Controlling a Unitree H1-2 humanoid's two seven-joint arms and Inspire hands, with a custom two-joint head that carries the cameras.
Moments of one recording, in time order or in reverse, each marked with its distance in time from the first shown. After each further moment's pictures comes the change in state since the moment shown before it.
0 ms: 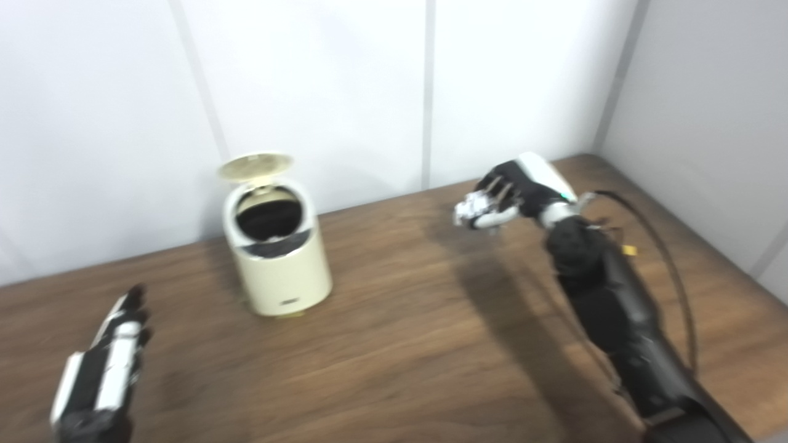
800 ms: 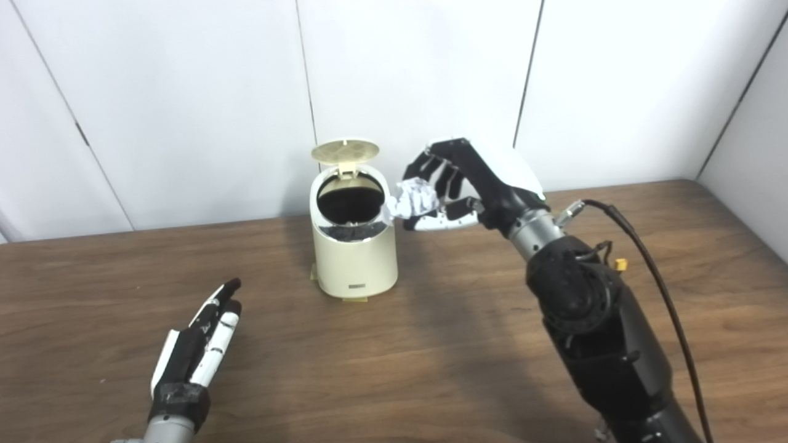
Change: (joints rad) left arm 0.058 -0.024 -0.036 0.040 0.067 -0.056 0.017; right arm -0.072 0.215 0.268 -0.341 -0.036 -0.005 0.050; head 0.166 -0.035
